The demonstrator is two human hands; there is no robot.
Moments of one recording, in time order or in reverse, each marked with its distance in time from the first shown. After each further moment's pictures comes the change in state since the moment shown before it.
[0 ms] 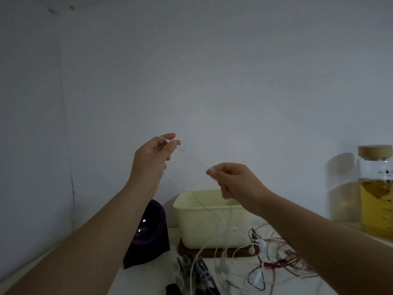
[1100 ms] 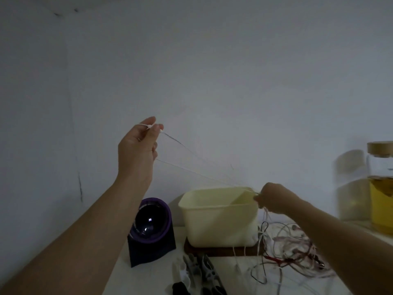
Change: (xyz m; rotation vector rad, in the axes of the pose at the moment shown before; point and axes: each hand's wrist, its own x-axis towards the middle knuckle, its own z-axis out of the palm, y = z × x) left_hand 0.005 0.022 -0.015 -0.178 0.146 0.078; right_hand 0.023 0.069 -0.077 -1.116 0.044 0.351
